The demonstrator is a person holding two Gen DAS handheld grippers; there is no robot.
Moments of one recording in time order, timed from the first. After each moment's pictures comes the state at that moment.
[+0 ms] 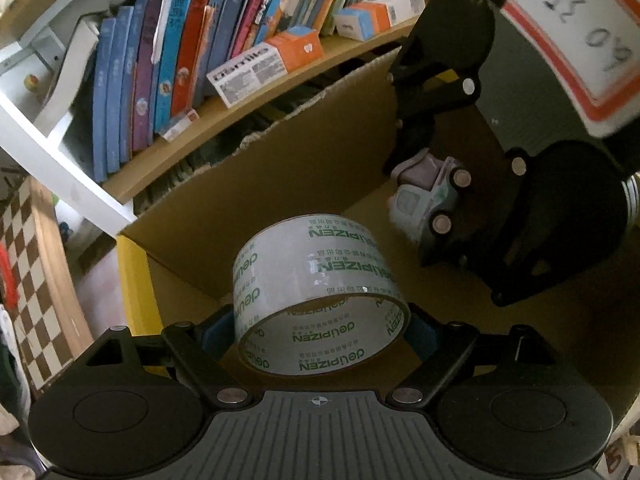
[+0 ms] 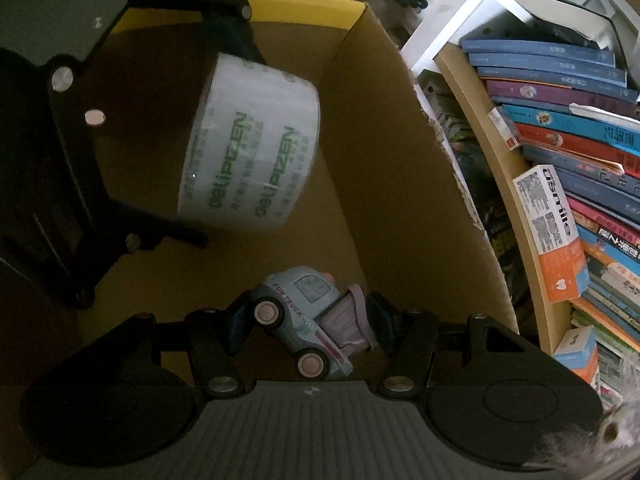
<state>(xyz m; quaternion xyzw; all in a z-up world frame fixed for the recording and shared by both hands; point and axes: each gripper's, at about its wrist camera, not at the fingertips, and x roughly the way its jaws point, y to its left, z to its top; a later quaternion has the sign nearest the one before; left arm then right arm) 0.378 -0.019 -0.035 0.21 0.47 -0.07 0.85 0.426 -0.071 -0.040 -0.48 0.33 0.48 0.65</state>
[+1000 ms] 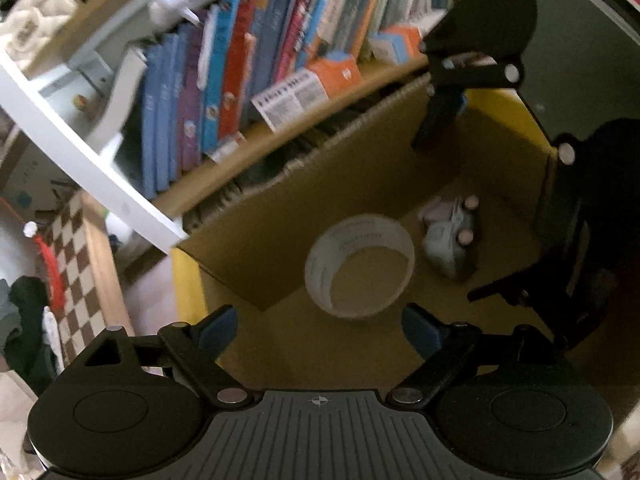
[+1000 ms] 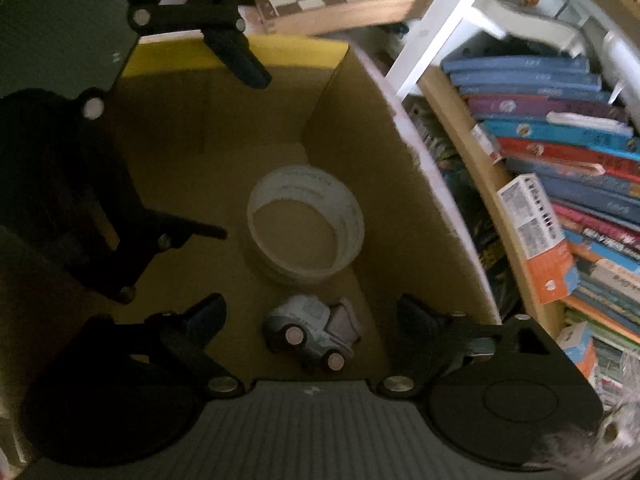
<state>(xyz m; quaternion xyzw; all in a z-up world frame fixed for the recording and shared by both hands) 0.366 -0.027 -0.010 0.23 0.41 -0.01 0.88 0.426 -0.094 -0.004 -0.44 0.30 0.49 0.69</state>
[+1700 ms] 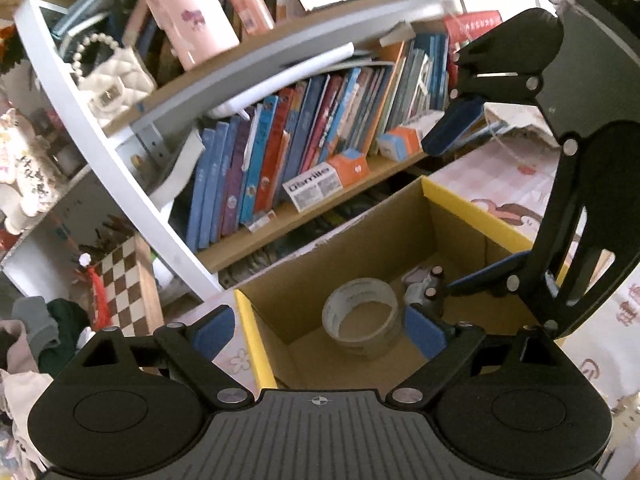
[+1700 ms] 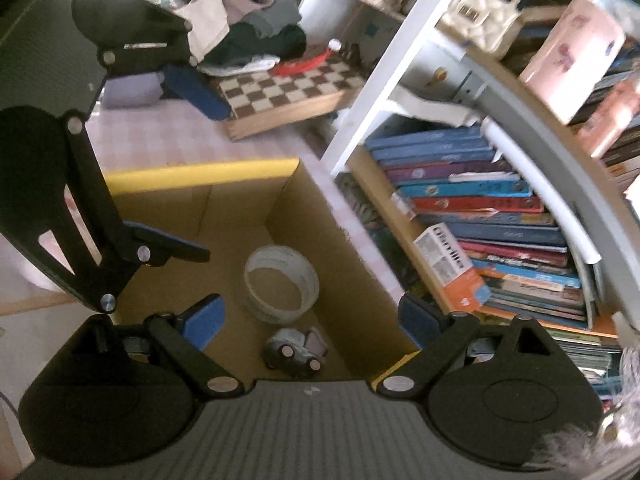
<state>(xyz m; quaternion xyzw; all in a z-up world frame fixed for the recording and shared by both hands) 0.282 -0.026 0.058 0.21 0.31 -0.02 0.93 0.341 -0.131 0.072 -0.38 0.21 0.44 0.78</state>
